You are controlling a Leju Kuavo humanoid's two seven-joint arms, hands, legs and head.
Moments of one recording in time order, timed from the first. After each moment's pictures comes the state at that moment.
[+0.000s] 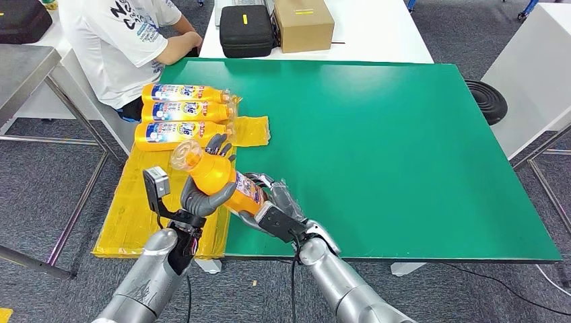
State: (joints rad) left arm -0.39 -0.14 -0.33 -0.97 0.27 -0.33 -0.52; right arm -0.46 0.28 0.40 -0.69 0.49 -0.07 -0.70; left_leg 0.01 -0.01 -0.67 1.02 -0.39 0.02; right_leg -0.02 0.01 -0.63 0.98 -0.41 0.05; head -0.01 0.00
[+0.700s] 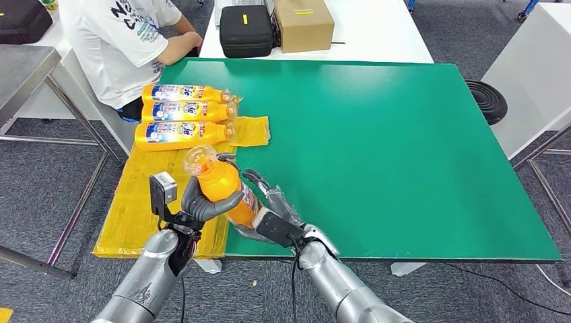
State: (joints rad) left arm -0.39 -0.12 -0.33 -0.97 0.12 -0.30 -0.56; right arm -0.46 0.28 0.39 -0.67 0.48 -0.07 -0.70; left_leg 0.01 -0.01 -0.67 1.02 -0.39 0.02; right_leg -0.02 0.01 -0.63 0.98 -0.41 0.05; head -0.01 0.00
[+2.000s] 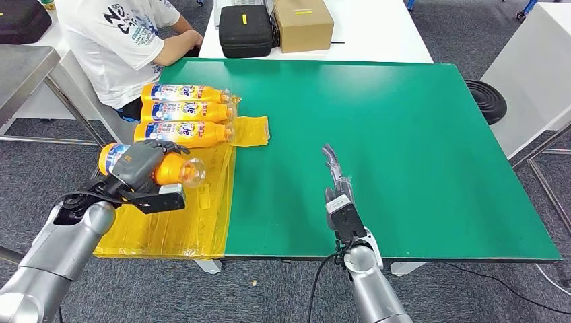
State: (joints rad) left arm -0.55 0.30 -0.43 -1.09 -0.92 -0.03 -0.44; right arm -0.24 0.19 0.16 -1.12 0.33 -0.09 -0.68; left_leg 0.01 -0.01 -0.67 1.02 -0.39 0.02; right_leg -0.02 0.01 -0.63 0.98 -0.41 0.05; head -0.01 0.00
